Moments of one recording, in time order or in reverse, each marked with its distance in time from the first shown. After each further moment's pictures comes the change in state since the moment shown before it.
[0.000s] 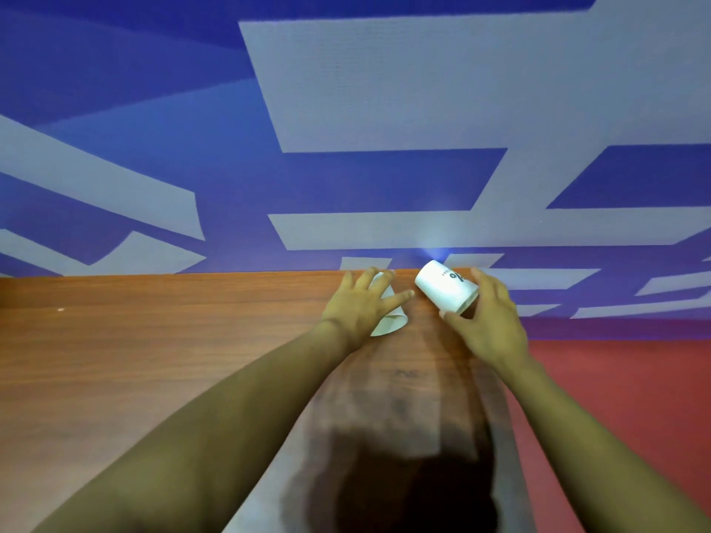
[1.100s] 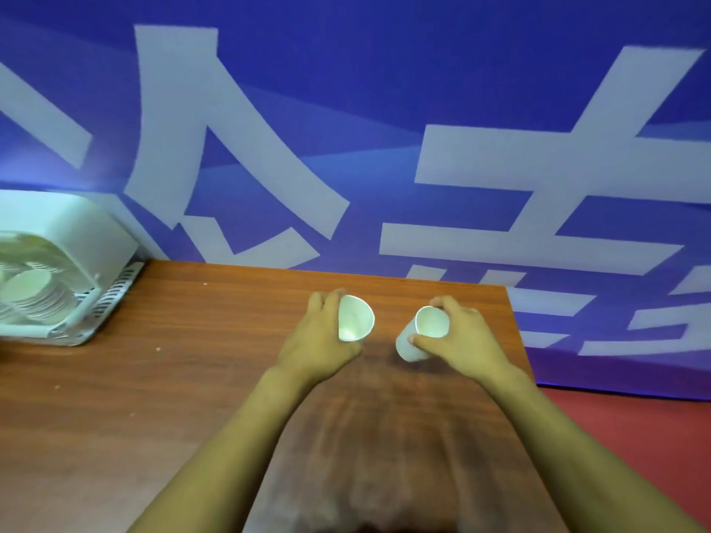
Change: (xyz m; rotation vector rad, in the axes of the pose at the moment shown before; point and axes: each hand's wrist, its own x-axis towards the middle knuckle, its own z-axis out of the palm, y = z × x) left_hand -0.288 -0.021 -0.003 -0.990 0.441 -0.504; right_hand -0.193 -0.134 -0.001 0.071 -0.102 -0.295
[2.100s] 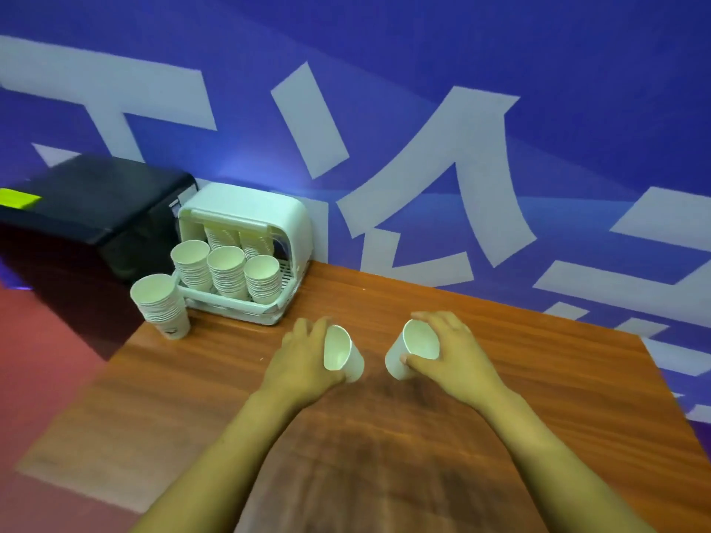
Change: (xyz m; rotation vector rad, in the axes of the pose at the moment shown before) left_hand -0.148 -0.277 -0.225 0.075 0.063 -0.118; right_hand -0.091 -0.294 0.214 -0.115 -0.036 -0.337
